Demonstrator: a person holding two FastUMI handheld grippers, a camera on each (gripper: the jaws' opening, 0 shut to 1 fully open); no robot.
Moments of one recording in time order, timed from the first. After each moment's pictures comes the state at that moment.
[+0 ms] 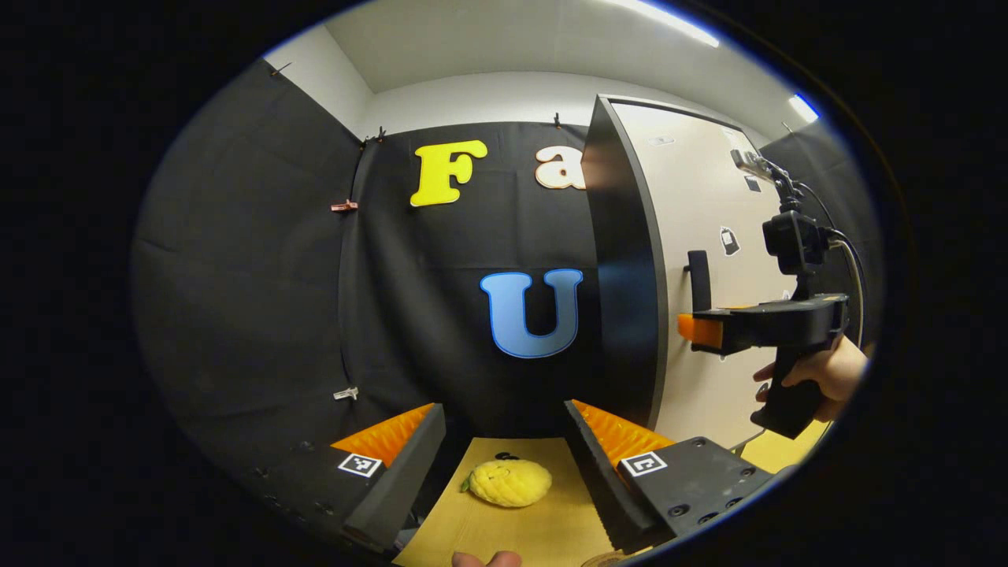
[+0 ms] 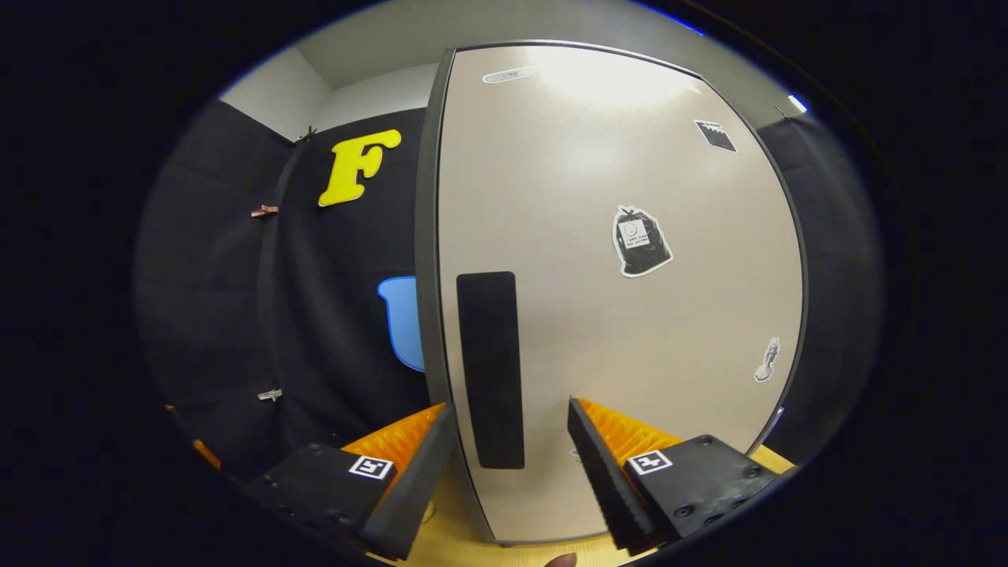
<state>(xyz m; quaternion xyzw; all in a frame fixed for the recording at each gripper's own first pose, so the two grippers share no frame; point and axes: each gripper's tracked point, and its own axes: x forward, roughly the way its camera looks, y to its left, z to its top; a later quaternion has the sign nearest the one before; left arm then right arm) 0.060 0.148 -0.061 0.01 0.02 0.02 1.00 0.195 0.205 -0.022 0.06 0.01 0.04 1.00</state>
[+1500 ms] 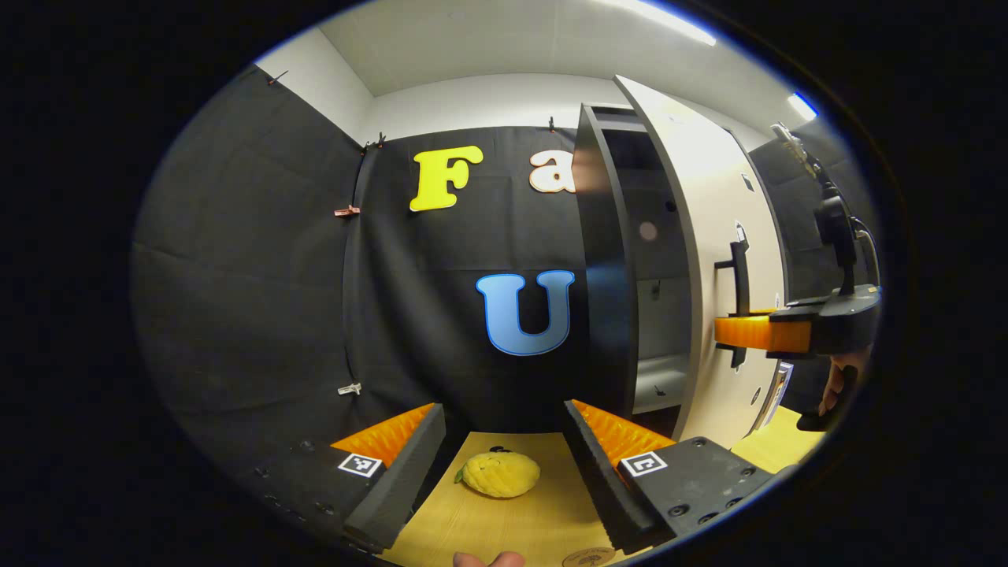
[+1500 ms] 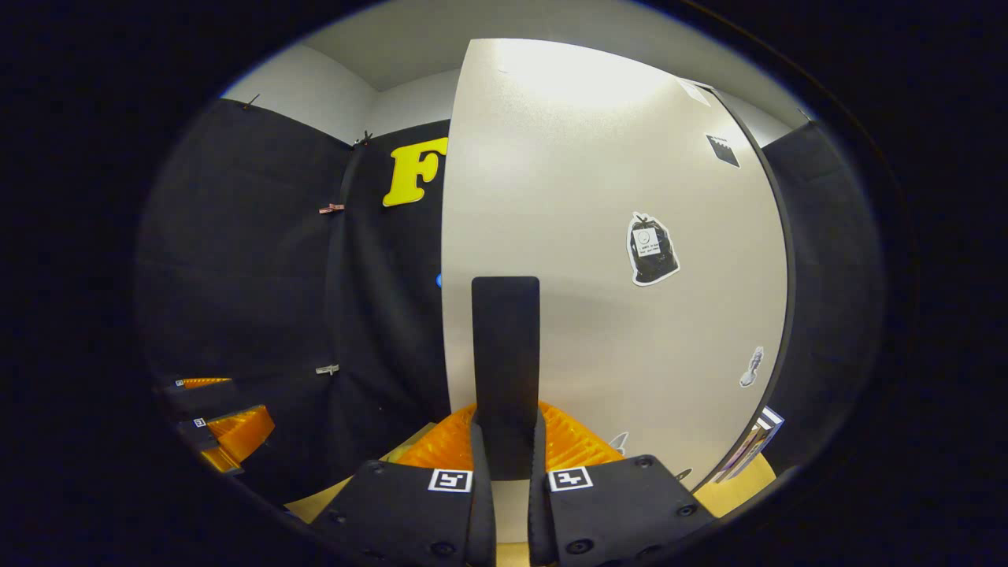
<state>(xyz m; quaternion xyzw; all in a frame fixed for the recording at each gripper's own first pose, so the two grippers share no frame) 0.013 0.107 -0.046 0.01 0.02 0.03 1.00 0.101 0.197 -0.005 0.04 0.02 0.17 0.98</state>
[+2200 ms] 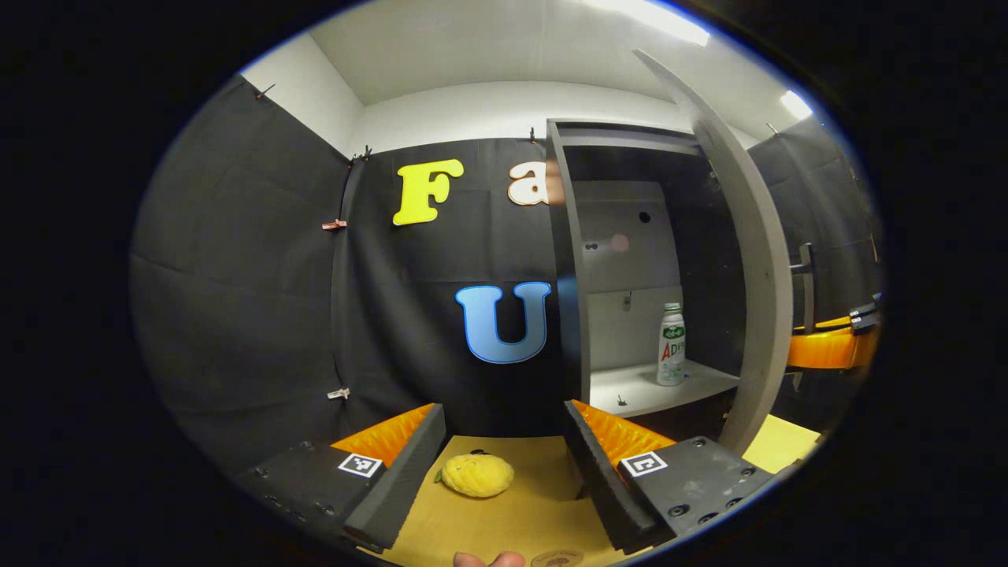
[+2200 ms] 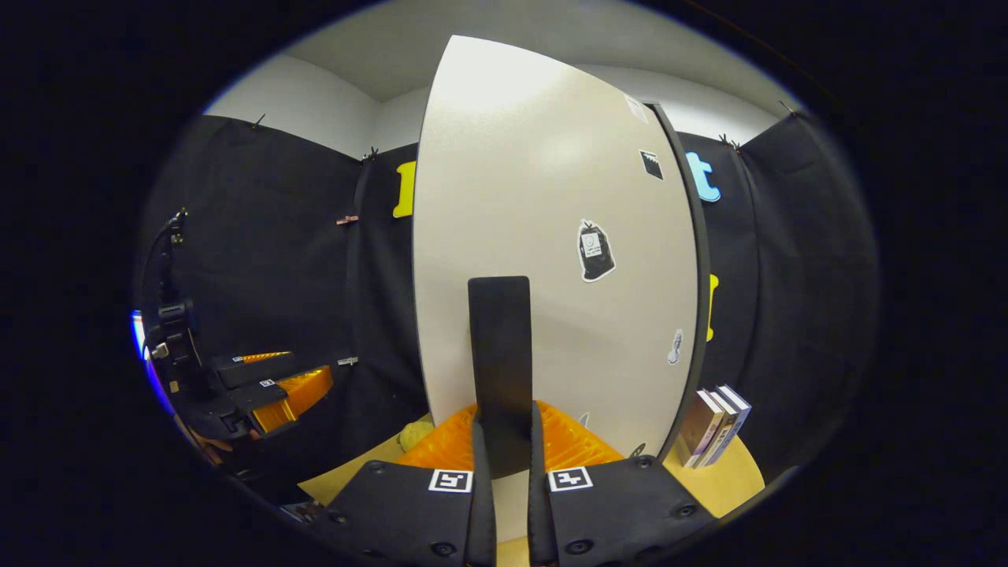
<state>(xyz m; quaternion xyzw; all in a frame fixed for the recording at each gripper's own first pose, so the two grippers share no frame) -0.014 0.042 -0.024 0.01 0.01 0.01 1.00 0.012 0.107 -0.002 0.06 0.03 0.18 0.98</state>
